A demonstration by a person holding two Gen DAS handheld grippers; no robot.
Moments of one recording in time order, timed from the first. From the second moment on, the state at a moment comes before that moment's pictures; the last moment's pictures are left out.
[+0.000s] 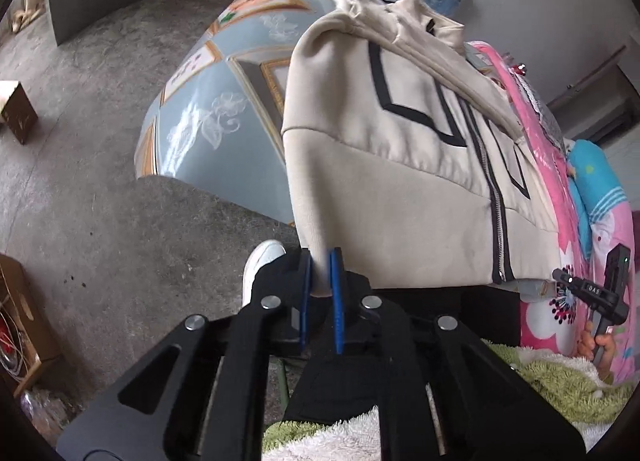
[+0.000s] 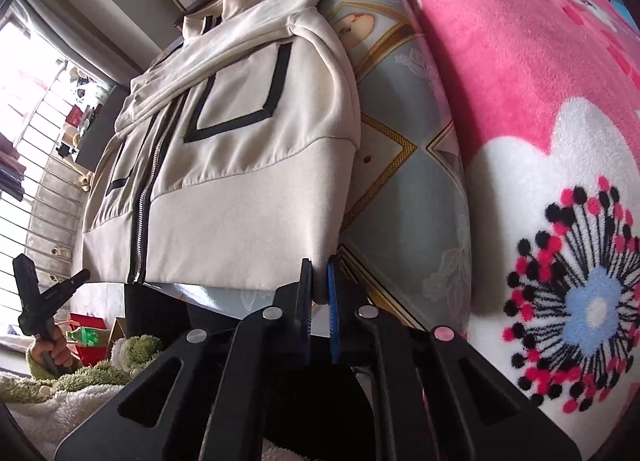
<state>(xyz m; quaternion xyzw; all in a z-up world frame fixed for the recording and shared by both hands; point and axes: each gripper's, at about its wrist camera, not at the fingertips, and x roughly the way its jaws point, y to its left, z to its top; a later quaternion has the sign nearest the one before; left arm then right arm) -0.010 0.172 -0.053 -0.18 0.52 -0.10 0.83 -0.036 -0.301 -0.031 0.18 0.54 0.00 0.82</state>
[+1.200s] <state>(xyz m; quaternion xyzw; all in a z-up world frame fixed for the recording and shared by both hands) 0.169 0.200 0.000 -0.21 0.45 -0.07 0.87 0.143 -0.367 -0.004 0.32 0.45 0.01 0.83</state>
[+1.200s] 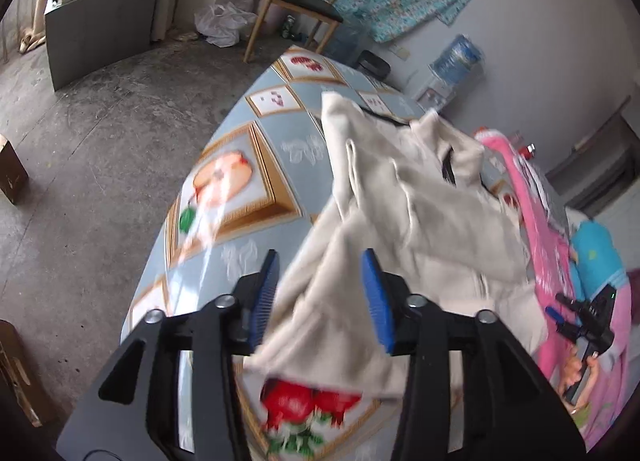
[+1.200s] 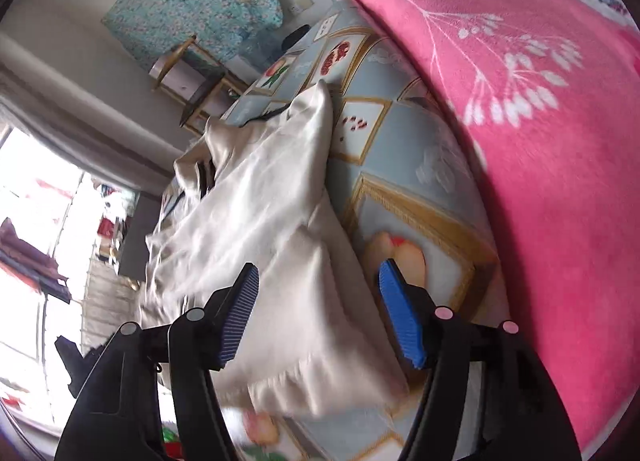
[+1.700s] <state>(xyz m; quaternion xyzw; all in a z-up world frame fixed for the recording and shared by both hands) 0.121 0.213 -0.066 -0.38 0.45 -0.06 0.80 0.077 -0.342 -0.042 0.32 0.49 -0.02 0.81</state>
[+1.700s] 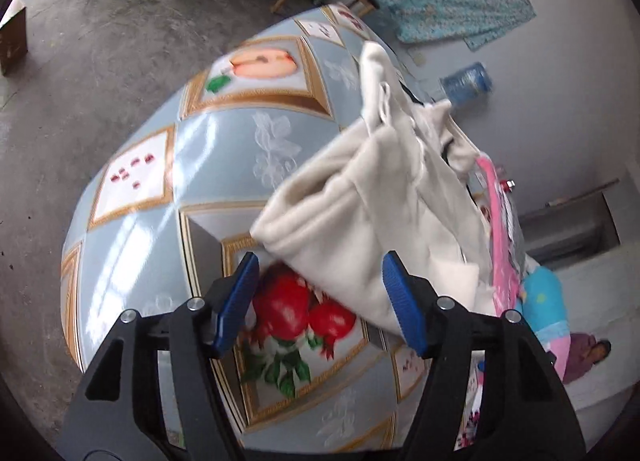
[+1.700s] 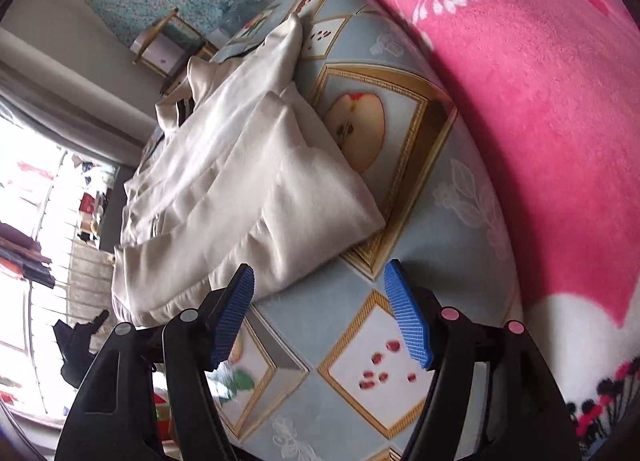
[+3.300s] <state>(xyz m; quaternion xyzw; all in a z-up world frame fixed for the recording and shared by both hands) 0.076 0.085 -0.015 -0.04 0.48 -0.14 0.87 0.058 -0.223 0.022 0.11 0.52 0.10 0.84</state>
